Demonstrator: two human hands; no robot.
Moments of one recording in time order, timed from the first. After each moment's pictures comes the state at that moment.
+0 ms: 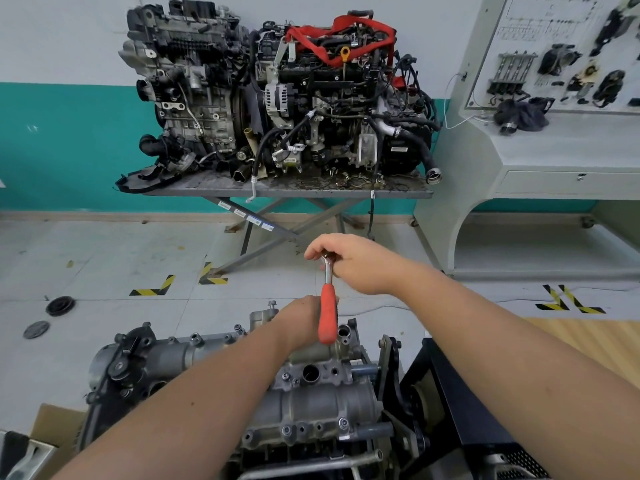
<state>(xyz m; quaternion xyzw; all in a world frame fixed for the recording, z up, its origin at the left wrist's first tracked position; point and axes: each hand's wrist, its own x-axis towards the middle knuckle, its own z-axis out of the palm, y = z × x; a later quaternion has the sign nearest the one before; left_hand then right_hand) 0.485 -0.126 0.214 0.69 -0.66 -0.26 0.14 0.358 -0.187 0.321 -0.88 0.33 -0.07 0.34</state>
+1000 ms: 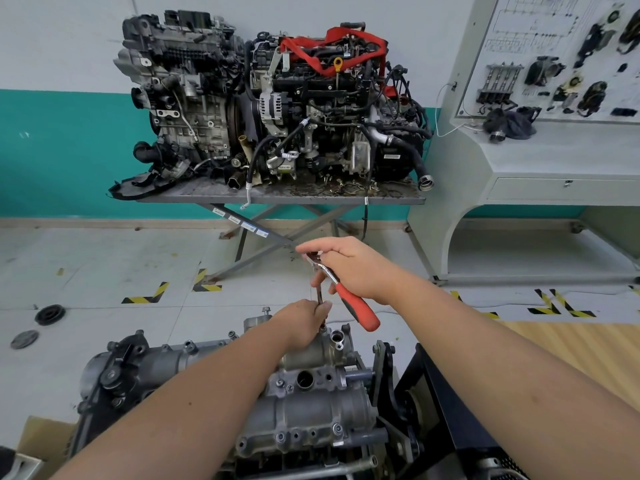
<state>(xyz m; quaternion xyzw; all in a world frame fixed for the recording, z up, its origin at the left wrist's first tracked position) 0.491 -0.144 0.204 0.71 -0.62 -0.32 0.09 0.355 -0.182 0.319 -0.80 0.35 -0.17 0.46</state>
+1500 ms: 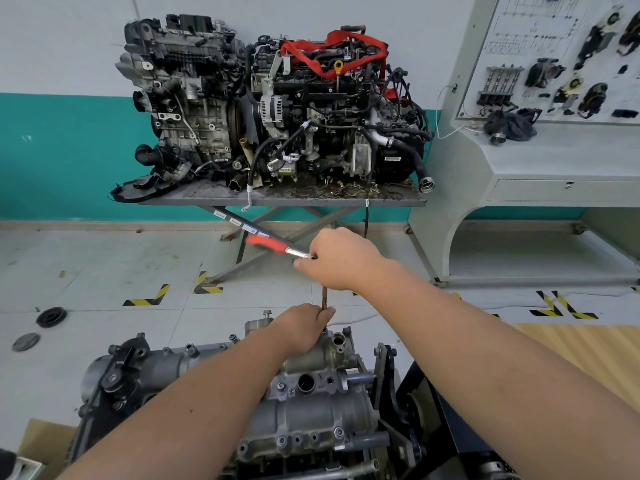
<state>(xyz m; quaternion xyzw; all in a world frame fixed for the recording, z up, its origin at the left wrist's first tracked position) 0.487 -0.145 0.201 0.71 -0.64 -0.27 0.06 0.387 -0.190 0.333 -0.89 0.44 -0.06 0.12</state>
